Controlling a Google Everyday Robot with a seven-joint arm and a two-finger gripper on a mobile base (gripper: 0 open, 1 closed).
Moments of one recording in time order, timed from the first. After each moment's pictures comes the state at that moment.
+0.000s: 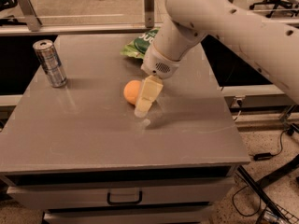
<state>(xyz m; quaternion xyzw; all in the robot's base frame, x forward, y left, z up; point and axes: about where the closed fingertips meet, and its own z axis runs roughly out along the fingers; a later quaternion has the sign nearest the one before) 0.564 0.018 0.849 -0.67 0.71 0.14 0.19</state>
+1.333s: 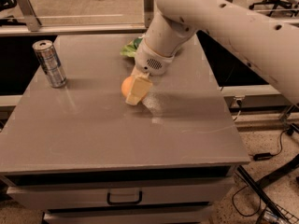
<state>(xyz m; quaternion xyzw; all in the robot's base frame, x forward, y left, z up) 0.562 0.035 0.859 -0.67 0.70 0.15 0.18</state>
